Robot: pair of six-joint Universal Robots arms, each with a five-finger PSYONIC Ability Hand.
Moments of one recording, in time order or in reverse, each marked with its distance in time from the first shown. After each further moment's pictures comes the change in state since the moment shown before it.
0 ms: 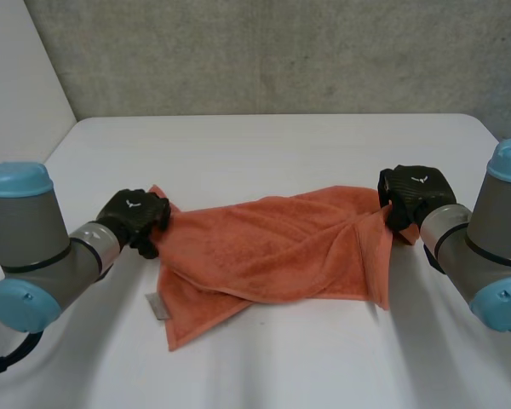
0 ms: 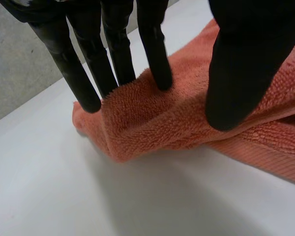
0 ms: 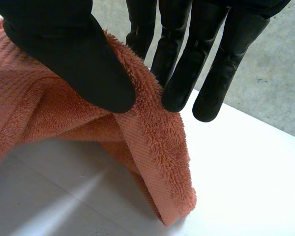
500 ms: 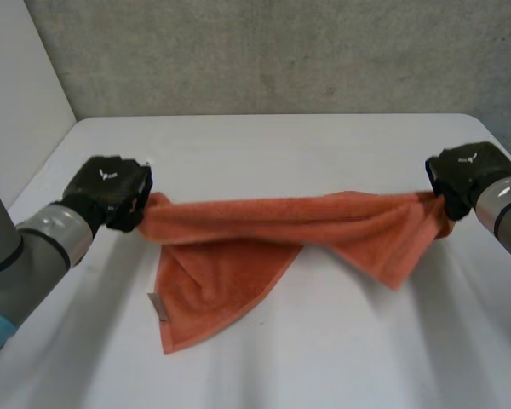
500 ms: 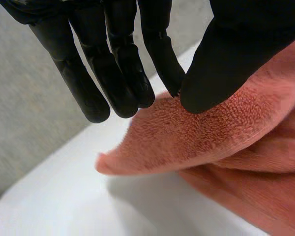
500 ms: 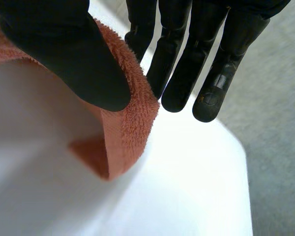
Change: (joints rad) left arm 0.000 0.334 -0.166 0.002 -0.007 -0.021; right arm -0.110 -0.158 -0.051 0.256 0.009 -0.378; left_hand 0.291 0.384 0.380 0.390 0.330; right_hand 0.000 0.000 0.000 0.000 0.000
